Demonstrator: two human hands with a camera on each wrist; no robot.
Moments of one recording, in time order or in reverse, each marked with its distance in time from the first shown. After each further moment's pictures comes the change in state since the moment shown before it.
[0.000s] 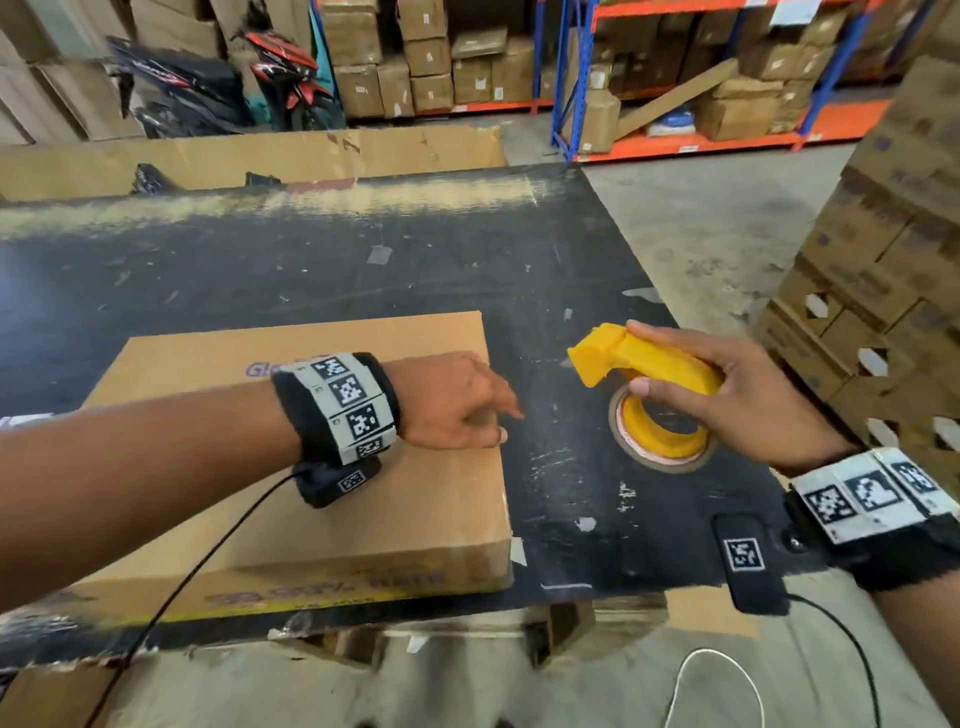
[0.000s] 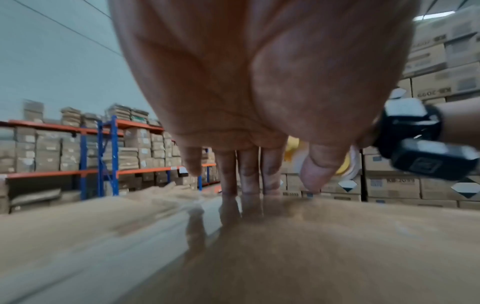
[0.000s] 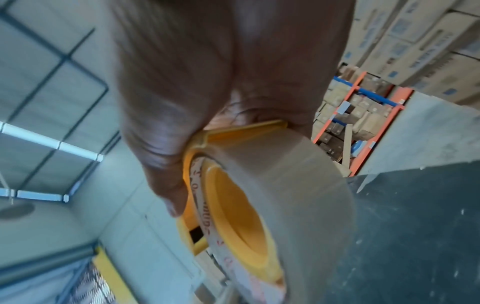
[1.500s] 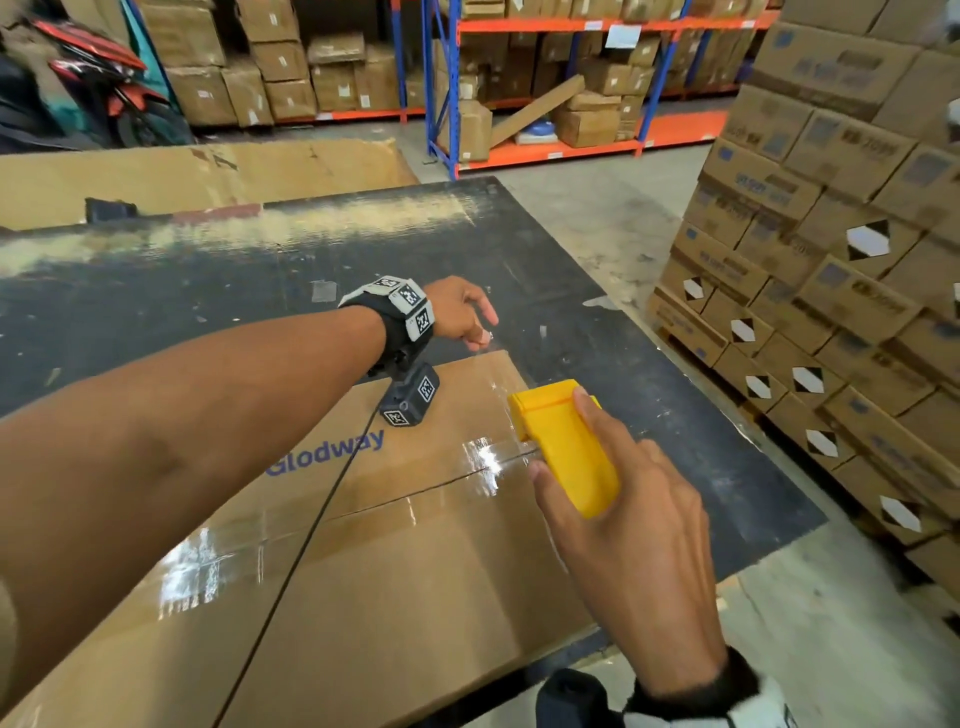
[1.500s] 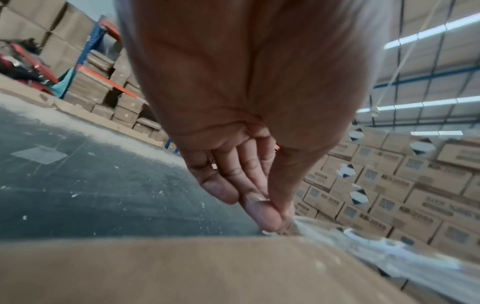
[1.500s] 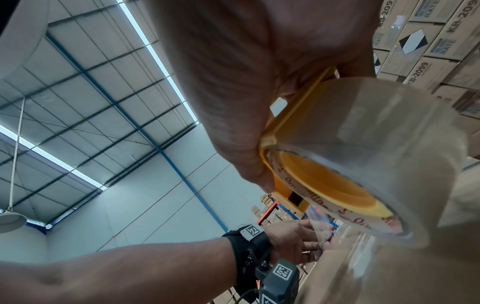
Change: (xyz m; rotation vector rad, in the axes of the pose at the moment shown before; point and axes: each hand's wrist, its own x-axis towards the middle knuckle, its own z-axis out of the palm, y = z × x) left_hand 0.092 -0.193 -0.034 -0.664 0.110 -0.236; right_hand -0.010 -0.179 0.210 -0.433 0.477 0.562
